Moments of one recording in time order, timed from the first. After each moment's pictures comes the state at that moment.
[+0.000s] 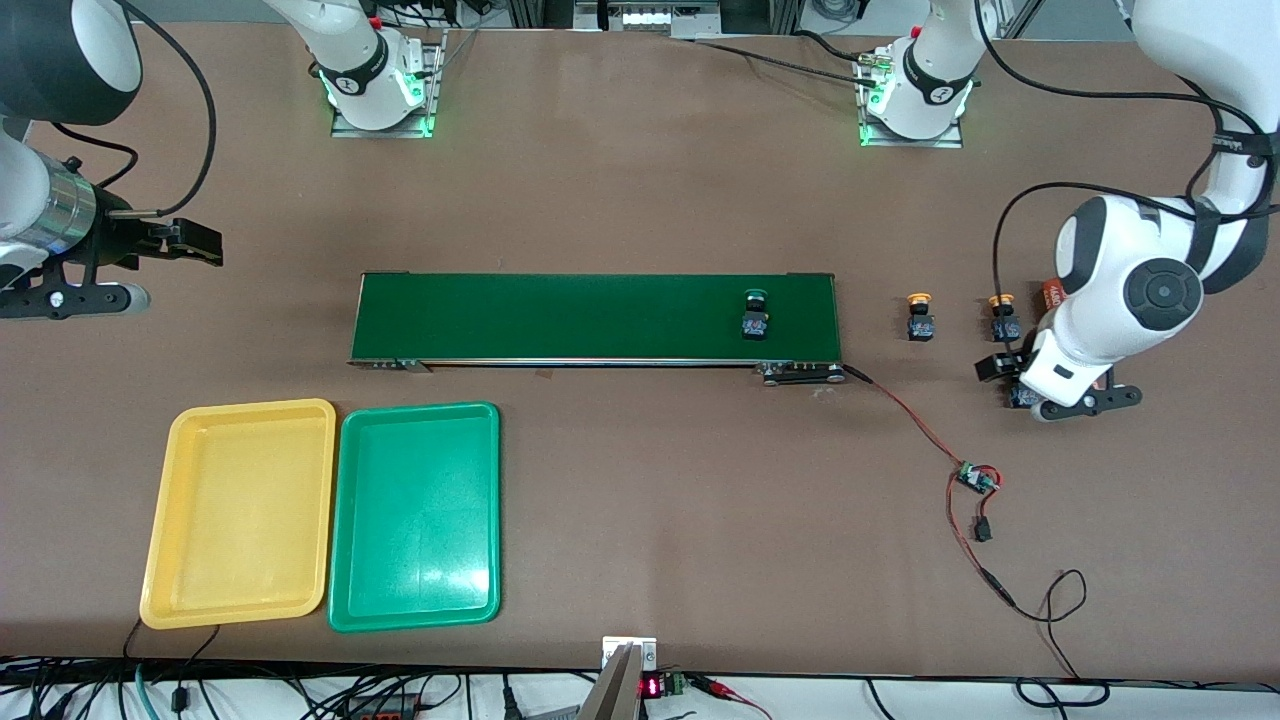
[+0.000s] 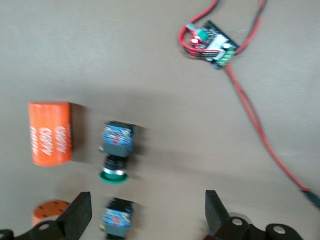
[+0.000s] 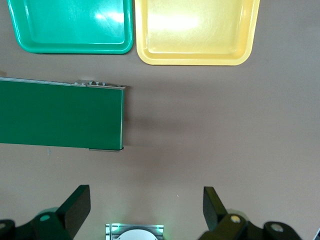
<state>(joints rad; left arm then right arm) 0.23 0.34 -0.18 -2.02 0.25 2.26 -0.27 0.01 0.11 0.02 -1.61 -0.08 1.51 -0.04</state>
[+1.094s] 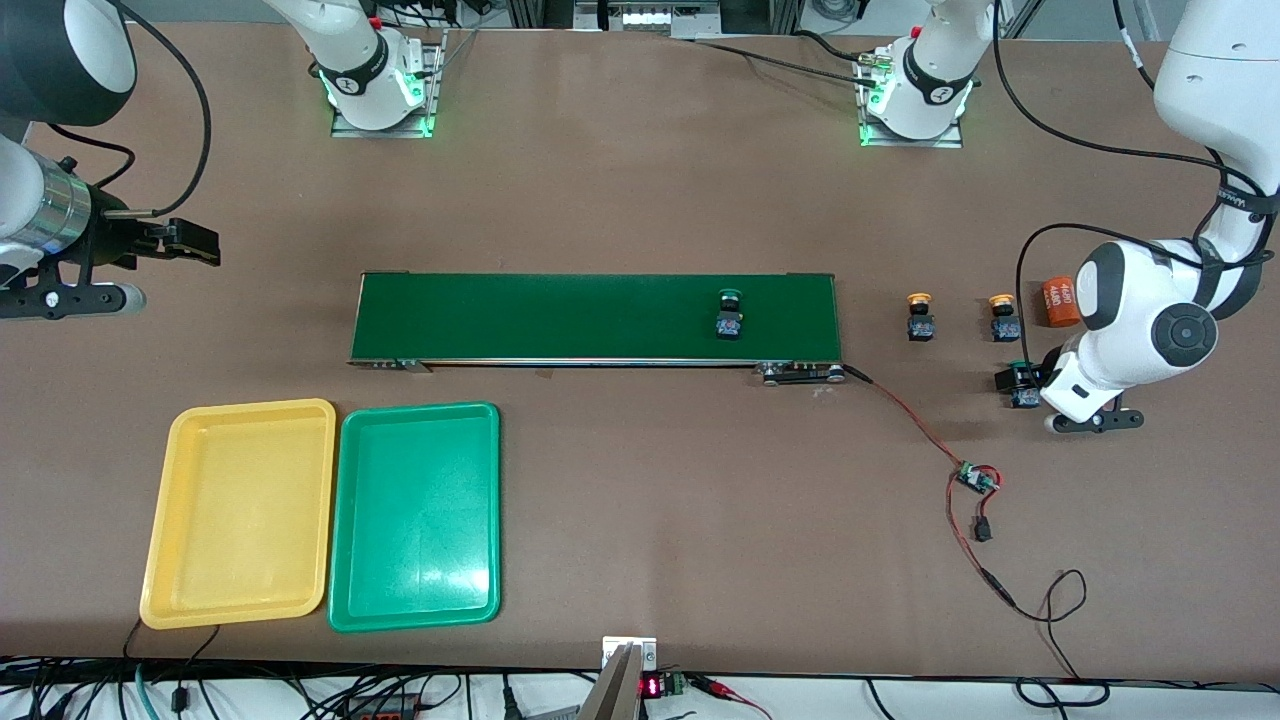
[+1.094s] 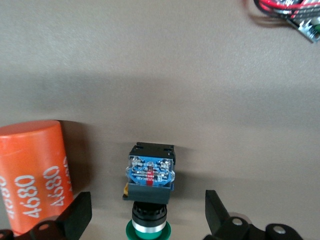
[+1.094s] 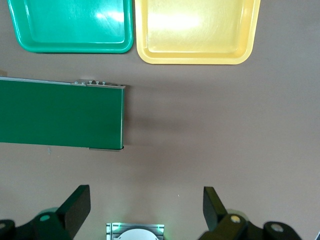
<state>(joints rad) 0.36 0.53 -0.18 -1.99 0.25 2.38 -0.09 0.01 0.10 0.02 -1.63 -0.07 1.51 -0.05</state>
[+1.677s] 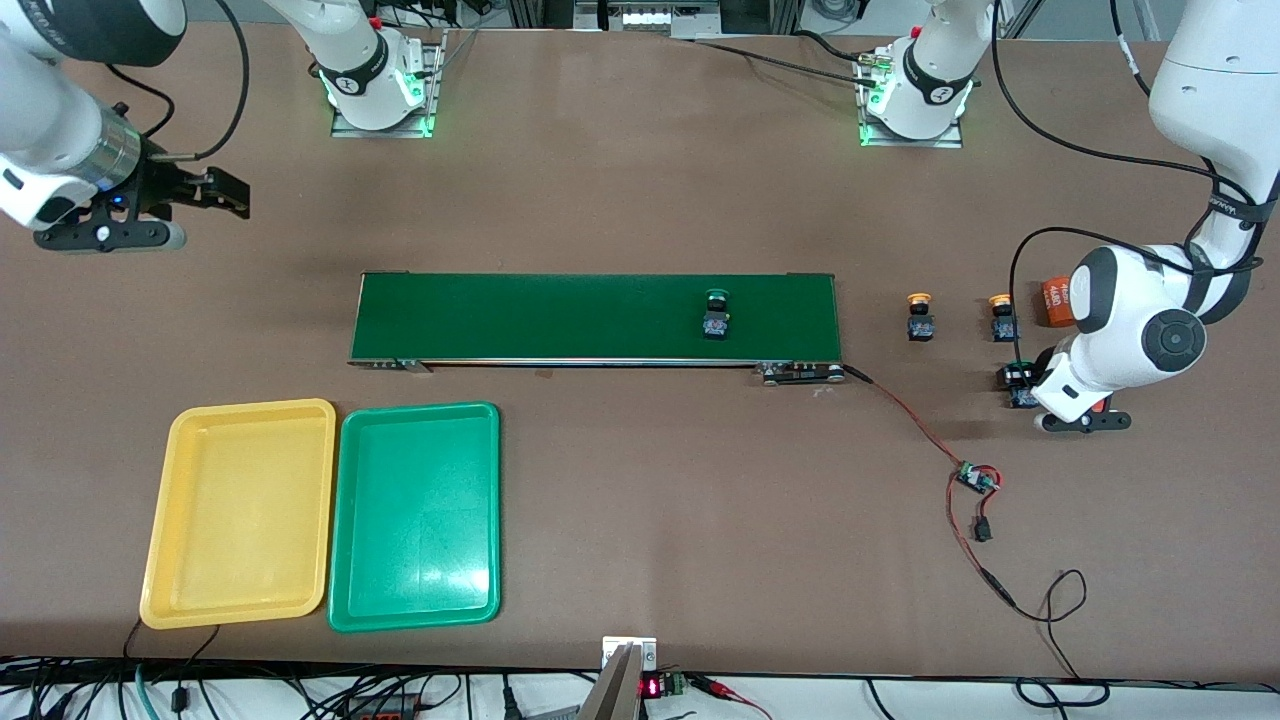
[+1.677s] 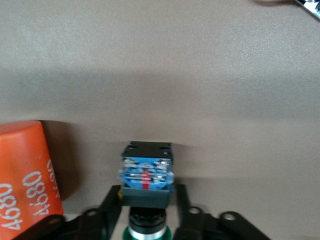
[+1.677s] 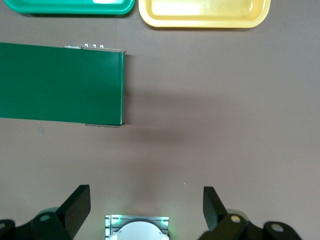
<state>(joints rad) 0.36 0.55 -0.18 -1.99 0.25 2.38 -0.06 0.01 -0.18 0.02 -2.05 -0.05 1.68 -0.03</state>
